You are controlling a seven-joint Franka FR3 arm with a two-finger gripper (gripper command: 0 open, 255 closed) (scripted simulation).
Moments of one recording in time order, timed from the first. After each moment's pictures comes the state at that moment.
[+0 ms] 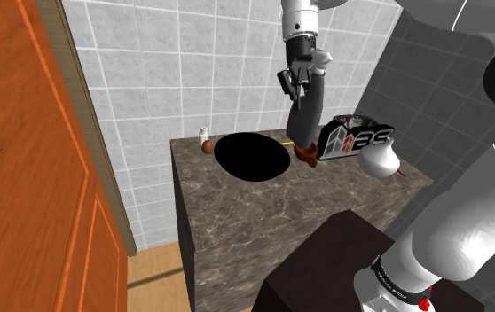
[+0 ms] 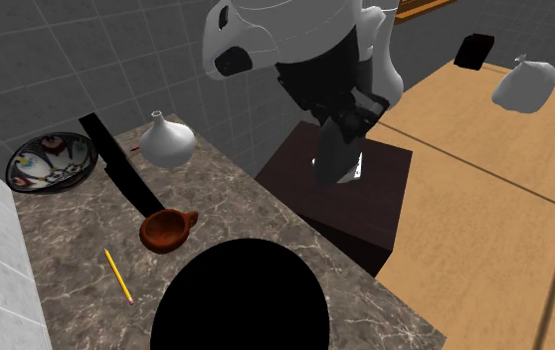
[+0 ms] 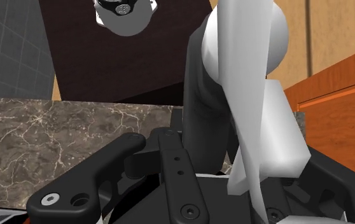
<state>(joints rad) -0.02 -0.01 0.03 -1.58 0.20 1.07 0.40</state>
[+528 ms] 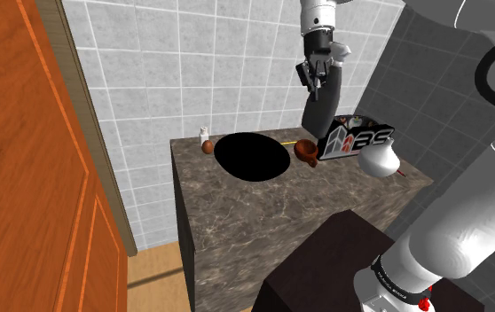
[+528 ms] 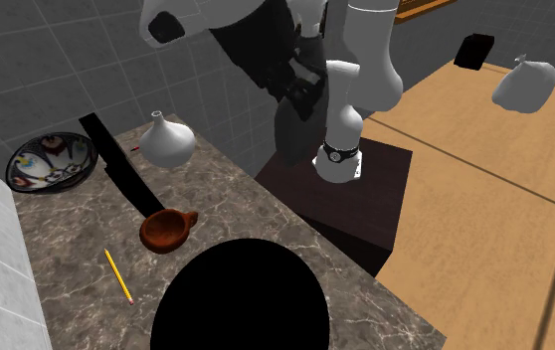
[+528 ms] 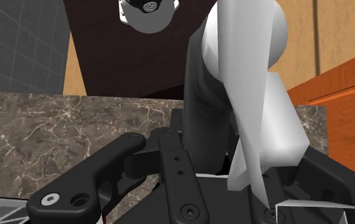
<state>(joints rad) -0.08 0.00 -0.03 -1.53 0.13 1.00 0.27</state>
